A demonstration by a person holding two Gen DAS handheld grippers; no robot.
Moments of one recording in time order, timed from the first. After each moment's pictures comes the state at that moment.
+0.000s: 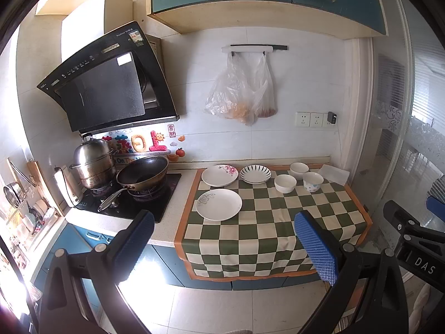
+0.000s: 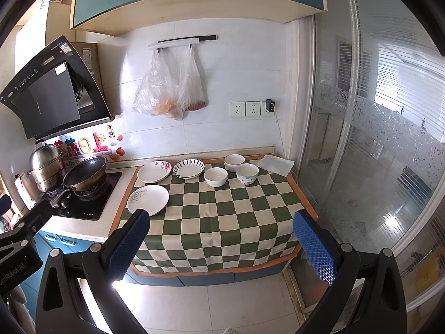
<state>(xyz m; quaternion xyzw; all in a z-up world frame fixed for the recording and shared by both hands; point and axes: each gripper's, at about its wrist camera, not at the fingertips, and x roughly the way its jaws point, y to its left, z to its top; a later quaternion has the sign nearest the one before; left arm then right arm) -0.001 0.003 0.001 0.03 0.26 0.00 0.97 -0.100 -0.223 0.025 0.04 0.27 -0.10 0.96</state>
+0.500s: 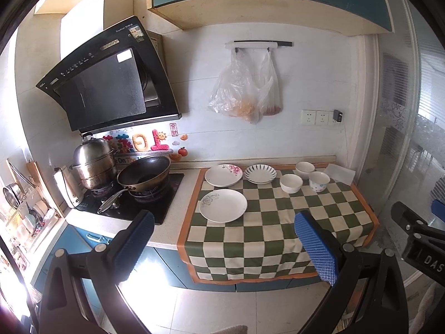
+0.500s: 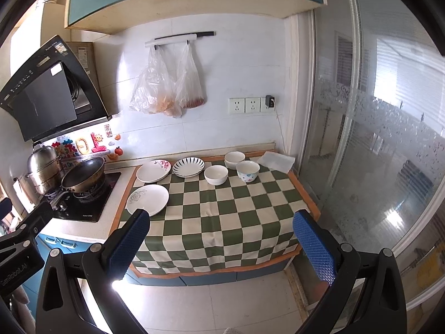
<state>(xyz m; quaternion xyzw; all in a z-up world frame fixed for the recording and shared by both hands) 0.021 0.019 -0.011 0.04 0.26 0.01 0.97 -0.077 -0.215 0.019 0.06 0.28 -0.10 0.95</state>
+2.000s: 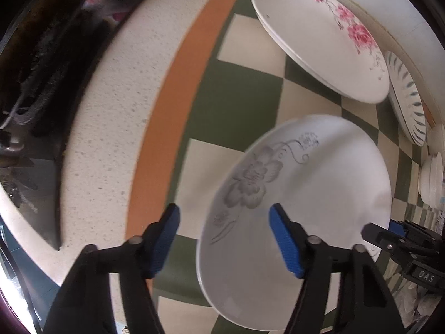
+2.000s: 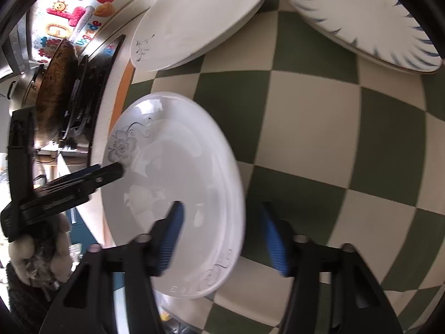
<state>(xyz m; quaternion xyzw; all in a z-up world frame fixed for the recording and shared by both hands) 0.586 0.159 -0.430 -0.10 0.70 0.02 0.71 0.621 -0.093 -0.467 0.13 0.69 0.22 0.68</state>
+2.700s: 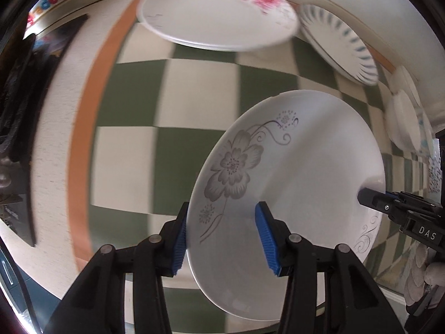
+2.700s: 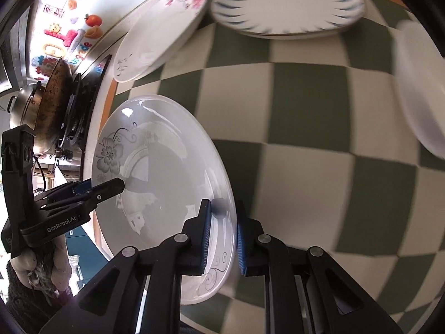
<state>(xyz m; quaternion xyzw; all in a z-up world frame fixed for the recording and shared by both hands) 0.528 0.059 -0.394 -0.05 0.68 -0.07 0.73 0.569 -0.181 -0.449 0.15 0.66 0.18 0.71</state>
